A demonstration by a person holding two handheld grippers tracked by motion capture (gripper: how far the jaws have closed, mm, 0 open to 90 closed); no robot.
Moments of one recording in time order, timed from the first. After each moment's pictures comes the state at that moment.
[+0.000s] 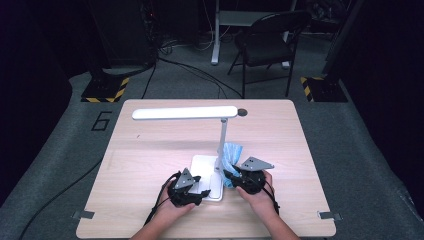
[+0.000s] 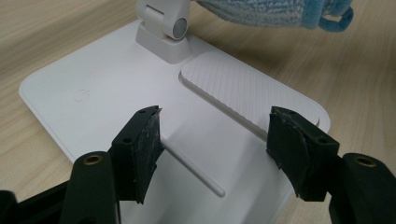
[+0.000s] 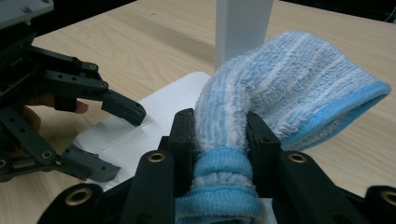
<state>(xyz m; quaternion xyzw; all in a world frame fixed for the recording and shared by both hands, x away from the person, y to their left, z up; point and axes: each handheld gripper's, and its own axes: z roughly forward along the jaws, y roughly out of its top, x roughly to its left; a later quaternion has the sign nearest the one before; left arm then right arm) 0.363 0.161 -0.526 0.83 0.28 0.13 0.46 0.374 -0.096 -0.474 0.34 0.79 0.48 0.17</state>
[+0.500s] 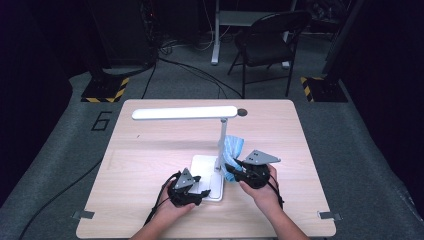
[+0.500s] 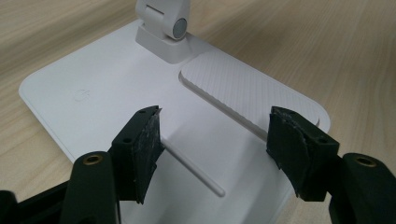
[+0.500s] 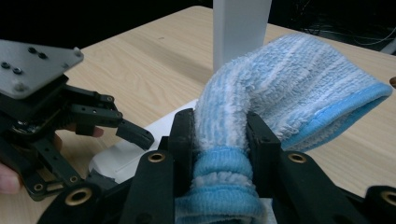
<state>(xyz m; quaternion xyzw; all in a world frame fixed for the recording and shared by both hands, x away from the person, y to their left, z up) 0.363 0.161 -0.526 0.84 0.28 0.13 0.46 0.376 -0.102 -0.442 0.33 0.78 0.50 0.17</state>
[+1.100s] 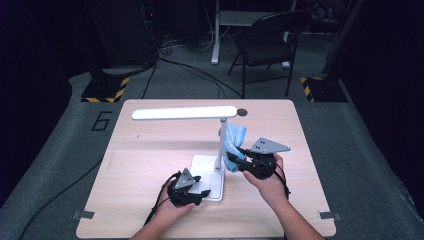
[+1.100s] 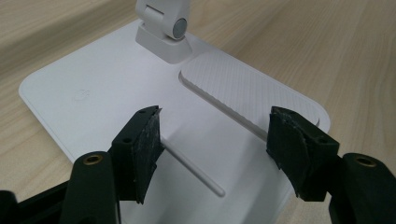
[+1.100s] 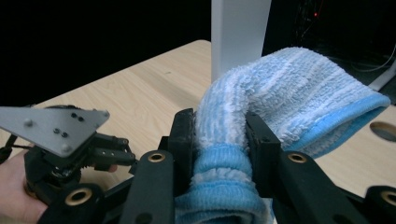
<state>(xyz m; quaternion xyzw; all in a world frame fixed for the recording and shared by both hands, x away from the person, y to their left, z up) 0.363 0.161 -0.526 0.84 0.28 0.13 0.45 0.377 -0.107 -0.389 0.31 0.76 0.53 0.18</state>
